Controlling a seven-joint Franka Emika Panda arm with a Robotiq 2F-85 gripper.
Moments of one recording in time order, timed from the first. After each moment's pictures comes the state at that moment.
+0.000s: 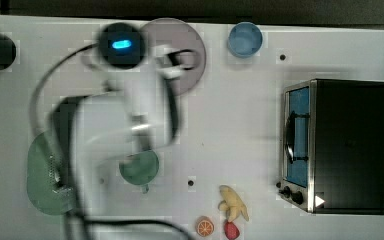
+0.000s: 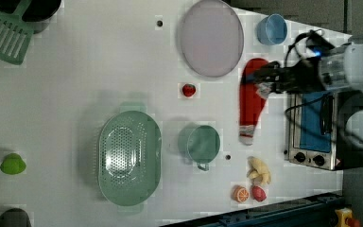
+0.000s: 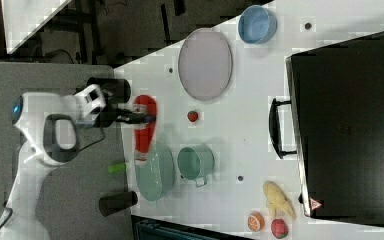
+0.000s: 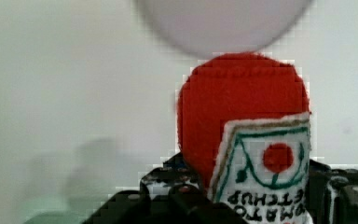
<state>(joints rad) -0.38 0.25 0.59 -1.88 -0.03 0.46 -0.25</state>
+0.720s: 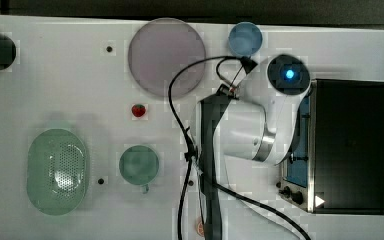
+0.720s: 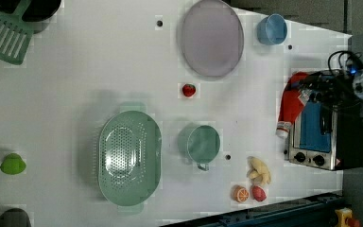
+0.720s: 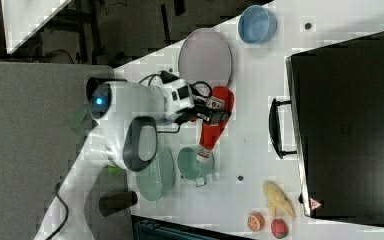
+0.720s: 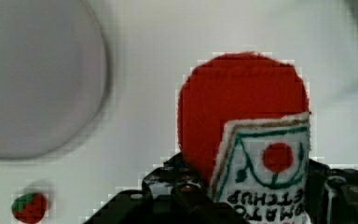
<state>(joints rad) -0.50 0.27 0.32 -2.03 -0.02 0.63 -0.41</state>
